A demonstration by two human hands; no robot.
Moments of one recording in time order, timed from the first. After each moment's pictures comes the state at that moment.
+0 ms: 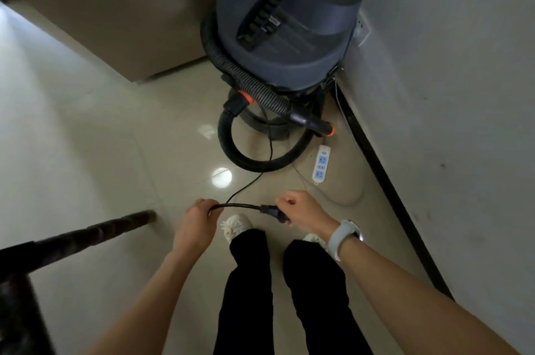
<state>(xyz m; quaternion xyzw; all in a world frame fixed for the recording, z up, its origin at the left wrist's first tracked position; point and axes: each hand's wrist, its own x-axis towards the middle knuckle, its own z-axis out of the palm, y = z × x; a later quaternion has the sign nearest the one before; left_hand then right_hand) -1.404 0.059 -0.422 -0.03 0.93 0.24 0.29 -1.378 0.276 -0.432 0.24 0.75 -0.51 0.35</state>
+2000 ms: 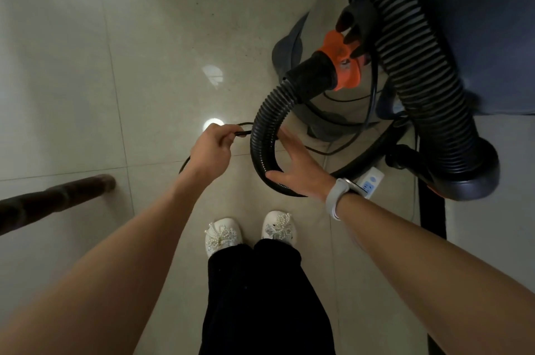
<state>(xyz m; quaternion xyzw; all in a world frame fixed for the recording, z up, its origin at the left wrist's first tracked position) -1.569 0.041 -0.680 -0.19 0.85 0.41 0.28 -1.557 0.222 -0.704 -0.03 0.84 -0.39 0.38</state>
